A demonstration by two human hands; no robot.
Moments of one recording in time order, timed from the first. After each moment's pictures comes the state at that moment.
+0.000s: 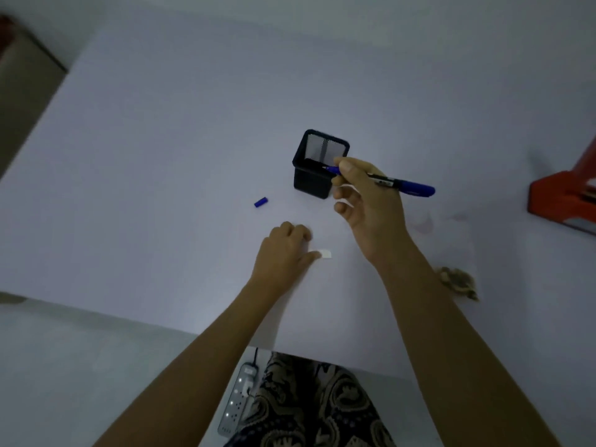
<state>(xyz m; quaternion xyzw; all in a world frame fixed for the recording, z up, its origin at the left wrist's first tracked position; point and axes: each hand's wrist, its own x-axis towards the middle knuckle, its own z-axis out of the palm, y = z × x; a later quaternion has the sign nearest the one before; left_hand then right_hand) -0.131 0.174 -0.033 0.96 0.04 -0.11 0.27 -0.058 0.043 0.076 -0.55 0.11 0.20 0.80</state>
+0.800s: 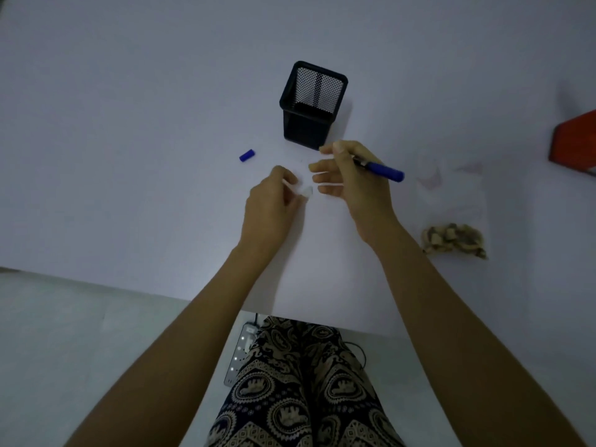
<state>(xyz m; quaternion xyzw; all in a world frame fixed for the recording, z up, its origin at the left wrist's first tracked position) -0.129 0.165 -0.019 0.91 0.14 -0.02 0.38 -0.078 0.031 0.020 -0.72 0.07 0.18 0.67</state>
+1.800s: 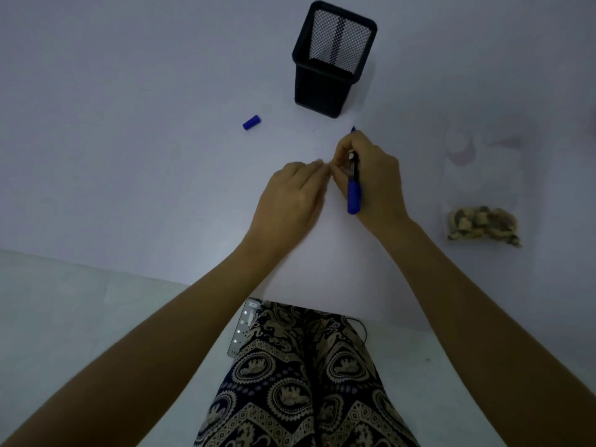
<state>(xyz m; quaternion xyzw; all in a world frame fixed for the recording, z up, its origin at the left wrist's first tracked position) -0.144 0.160 -0.062 0.97 -0.09 0.07 0.22 -0.081 0.023 -0.047 -0.91 -0.19 0.00 0.38</state>
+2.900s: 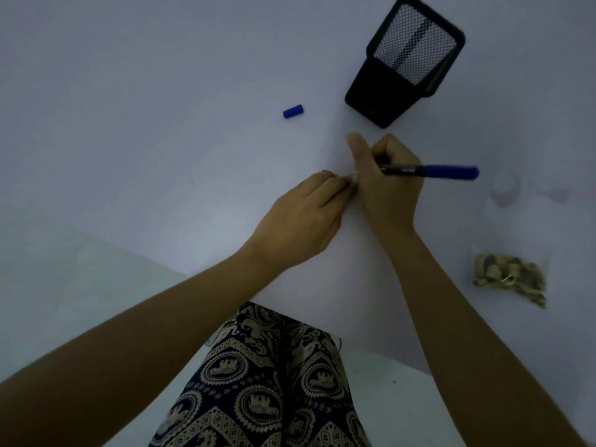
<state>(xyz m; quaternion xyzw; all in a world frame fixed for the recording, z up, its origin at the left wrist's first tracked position) -0.157 0.175 -0.066 0.96 -0.11 0.09 0.23 -0.071 0.067 -0.054 -0.82 -0.05 0.04 0.57</state>
